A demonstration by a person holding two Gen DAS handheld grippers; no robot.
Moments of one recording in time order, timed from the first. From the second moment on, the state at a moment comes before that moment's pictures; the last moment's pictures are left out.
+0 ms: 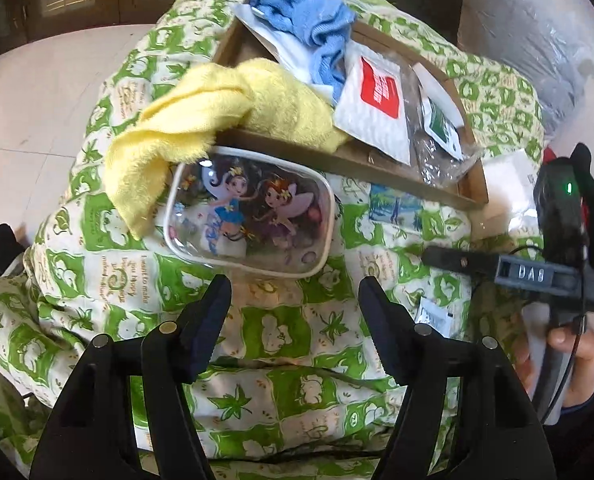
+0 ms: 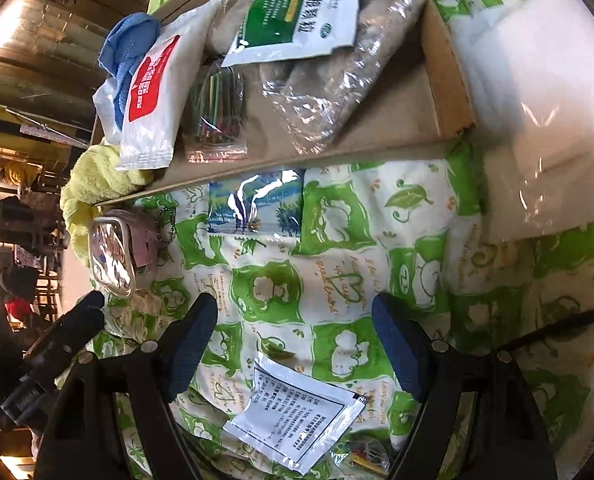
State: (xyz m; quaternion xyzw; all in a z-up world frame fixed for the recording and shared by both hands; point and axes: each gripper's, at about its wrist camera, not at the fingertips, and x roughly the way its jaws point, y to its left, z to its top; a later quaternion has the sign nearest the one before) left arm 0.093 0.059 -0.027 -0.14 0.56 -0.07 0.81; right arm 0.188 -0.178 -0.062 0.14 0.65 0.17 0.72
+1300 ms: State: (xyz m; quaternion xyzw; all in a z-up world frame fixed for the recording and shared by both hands) left arm 0.095 -0.004 -0.039 -0.07 0.61 -0.14 0.78; right arm 0.181 -0.207 -0.025 0.04 0.64 0.16 0.75
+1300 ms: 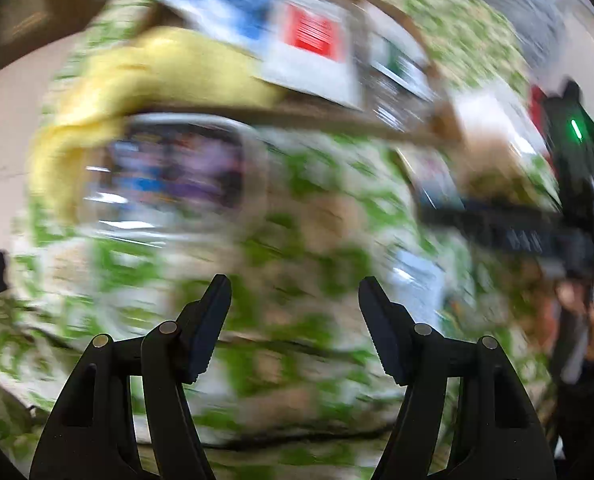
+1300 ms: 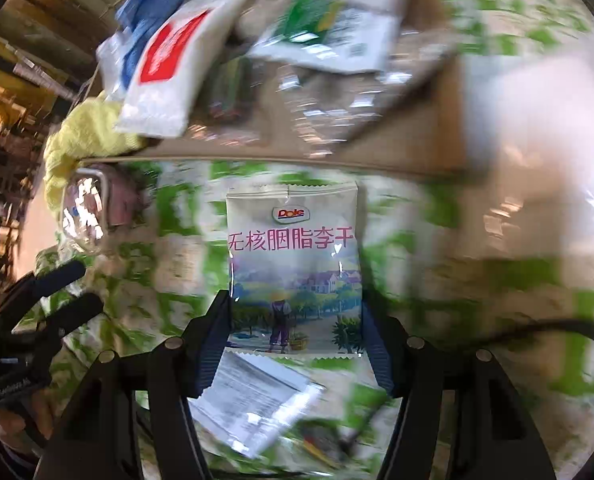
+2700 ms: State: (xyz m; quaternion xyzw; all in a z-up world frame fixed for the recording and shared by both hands) left arm 0.094 -0.081 -0.086 -0.04 0.62 -0.19 0.76; right arm 0.158 -0.239 -0.039 0.11 0.61 0.15 0.77
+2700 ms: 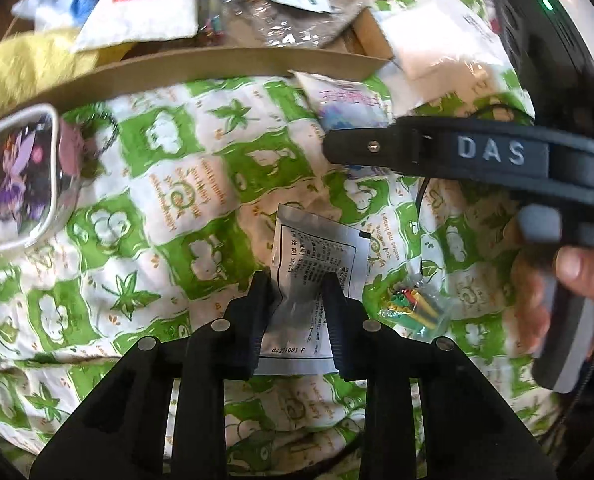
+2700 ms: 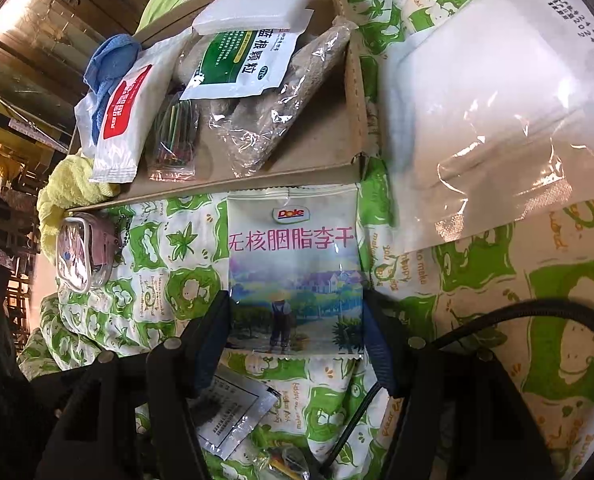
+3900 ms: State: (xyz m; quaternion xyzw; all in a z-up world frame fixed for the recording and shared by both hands) left arm 0.063 -0.168 -0.097 0.13 0.60 -0.17 0.77; right arm 0.157 -0.241 -0.038 0.12 0.61 0.15 0.77
